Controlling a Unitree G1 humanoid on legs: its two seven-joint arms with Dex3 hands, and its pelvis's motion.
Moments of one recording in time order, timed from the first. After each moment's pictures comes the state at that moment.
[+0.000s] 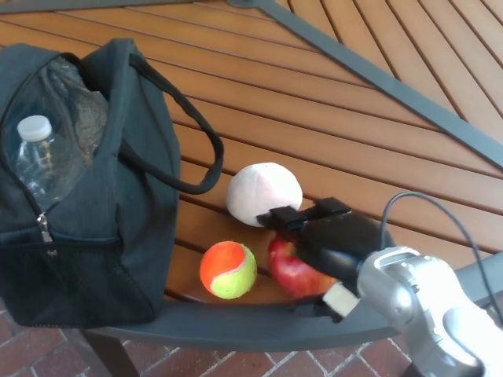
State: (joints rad) left_arm 0.16 0.00 0.15 1.23 -0.02 -0.52 0.11; right_arm -0.43 -0.35 0.66 0.07 -0.78 0.30 0.39
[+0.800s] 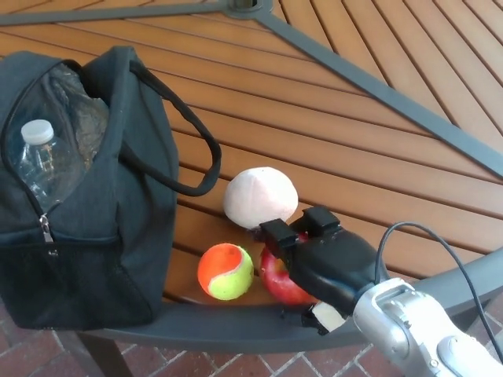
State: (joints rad) left_arm 0.17 0.00 0.14 1.23 -0.02 -0.52 0.12; right_arm -0.36 -0.35 0.69 0.19 -0.84 0.11 0.08
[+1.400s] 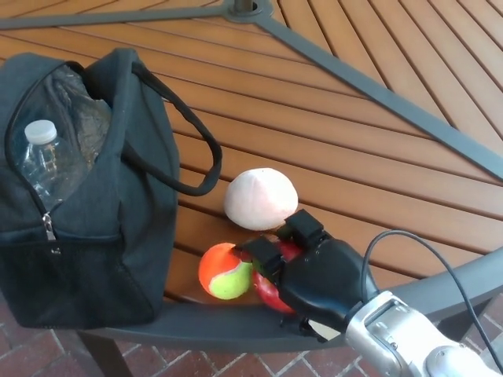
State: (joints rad) left_arm 0.17 0.00 0.14 1.24 -0.02 -0.52 0.12; right_arm -0.38 -0.38 0.79 0.24 -0.98 0.07 -0.08
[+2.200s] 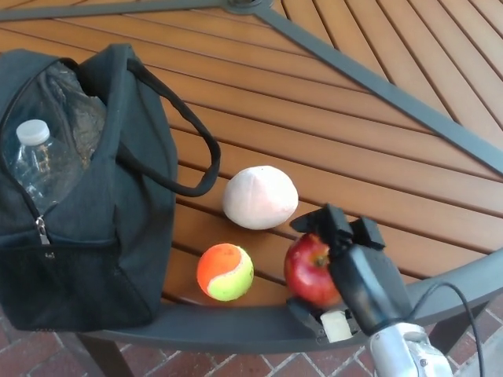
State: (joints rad) left_arm 0.17 0.01 0.13 1.23 -0.02 -0.52 0.12; right_arm -0.13 -0.08 0.32 0.26 -0.65 -0.04 -0.25
